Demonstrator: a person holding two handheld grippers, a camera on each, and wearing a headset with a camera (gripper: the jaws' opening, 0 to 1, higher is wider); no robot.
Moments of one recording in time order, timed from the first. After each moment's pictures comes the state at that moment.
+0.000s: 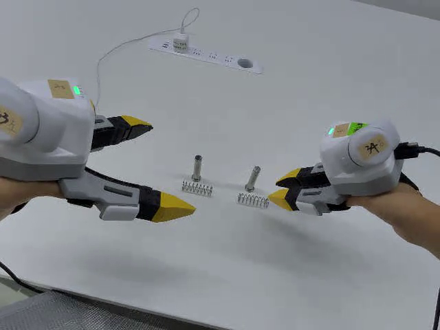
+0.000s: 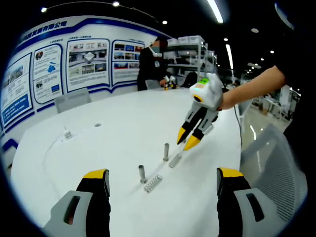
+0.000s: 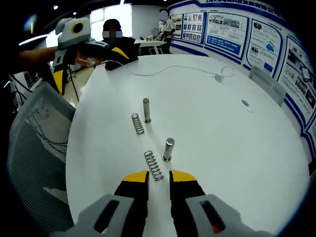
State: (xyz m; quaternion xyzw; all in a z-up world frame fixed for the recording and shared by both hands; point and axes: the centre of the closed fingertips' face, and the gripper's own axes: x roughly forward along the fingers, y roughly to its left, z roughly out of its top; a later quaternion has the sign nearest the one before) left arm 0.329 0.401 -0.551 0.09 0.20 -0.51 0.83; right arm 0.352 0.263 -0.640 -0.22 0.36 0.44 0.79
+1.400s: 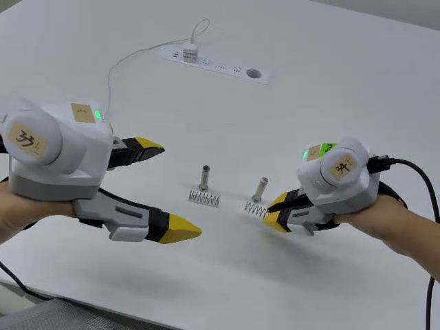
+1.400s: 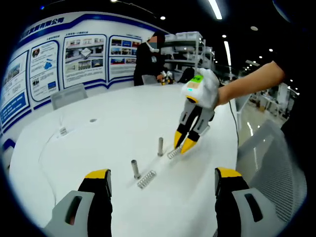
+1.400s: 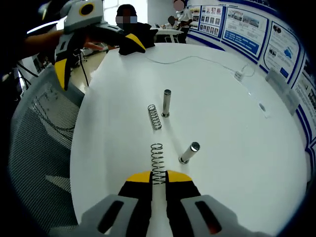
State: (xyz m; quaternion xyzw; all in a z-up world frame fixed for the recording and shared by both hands) left arm 0.319 0.392 -0.560 0.10 0.22 -0.52 0.82; right arm 0.331 0.283 -0.641 -0.26 0.38 0.48 0.75
